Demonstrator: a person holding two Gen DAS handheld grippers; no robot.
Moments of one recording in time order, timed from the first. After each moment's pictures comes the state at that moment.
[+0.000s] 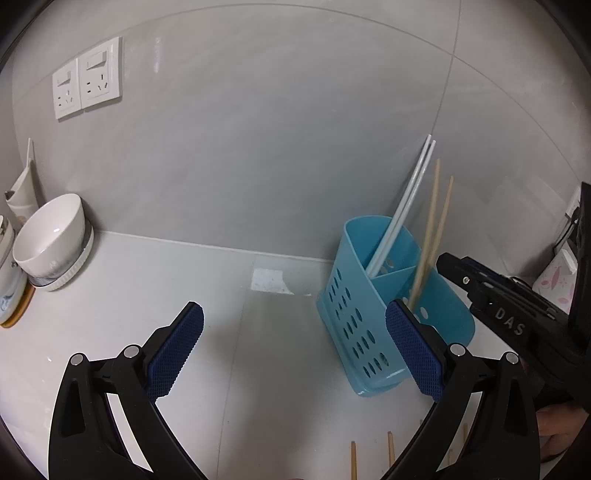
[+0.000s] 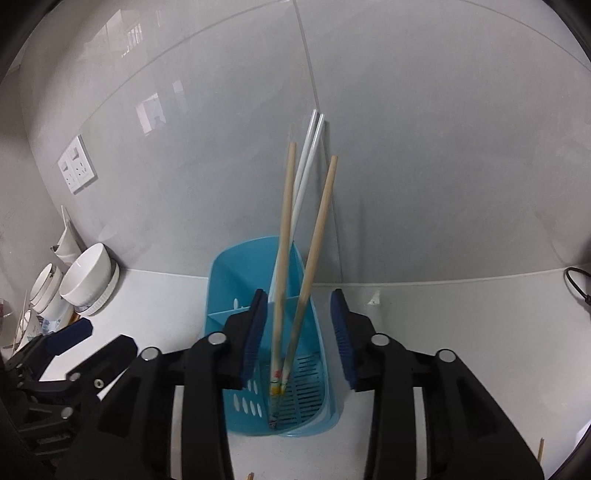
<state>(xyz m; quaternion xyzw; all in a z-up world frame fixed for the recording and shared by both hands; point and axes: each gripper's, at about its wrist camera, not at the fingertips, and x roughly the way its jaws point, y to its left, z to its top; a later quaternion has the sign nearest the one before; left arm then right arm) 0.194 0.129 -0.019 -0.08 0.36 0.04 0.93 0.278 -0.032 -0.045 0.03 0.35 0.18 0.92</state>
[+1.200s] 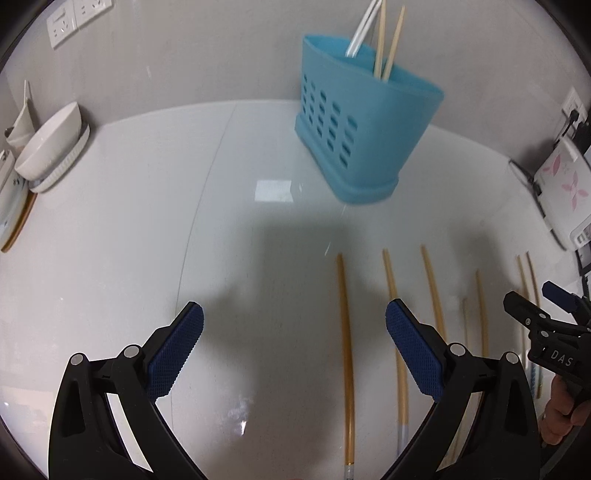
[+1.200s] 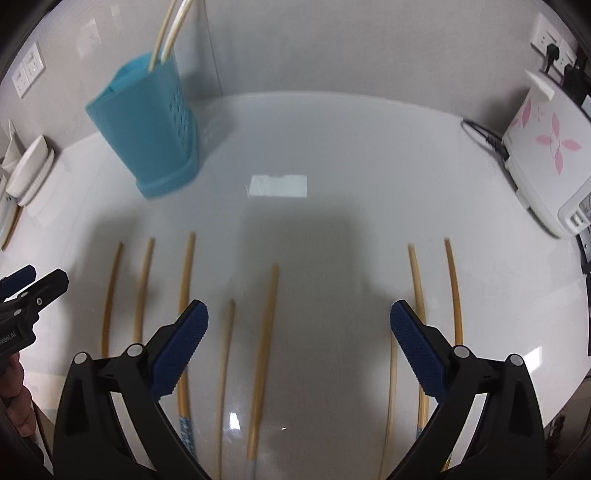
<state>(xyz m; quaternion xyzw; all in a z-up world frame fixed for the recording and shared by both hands) 0.089 0.074 -0.106 -0.05 0.53 0.03 0.85 0.138 -0.152 -0.134 -0.04 0.54 0.04 0.84</state>
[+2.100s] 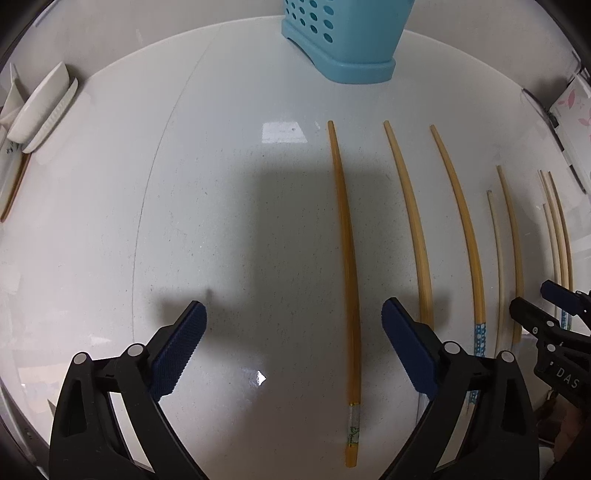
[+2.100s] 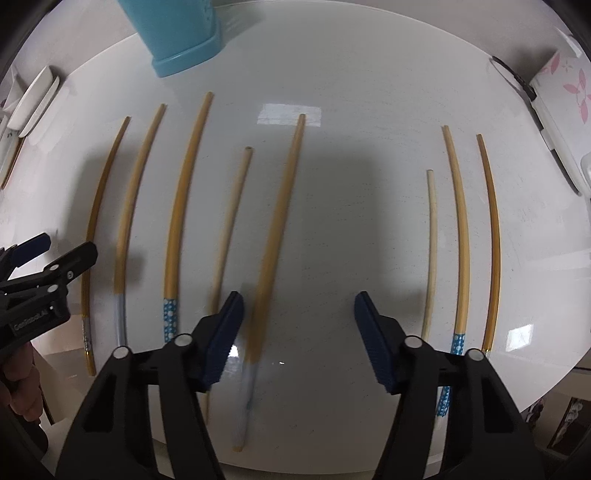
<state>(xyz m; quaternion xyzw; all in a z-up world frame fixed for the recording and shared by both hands) 0.045 0.045 -0.157 -0.02 0.62 0.04 0.79 0.093 -0.142 -0.178 -0.07 0.64 0.07 0.76</state>
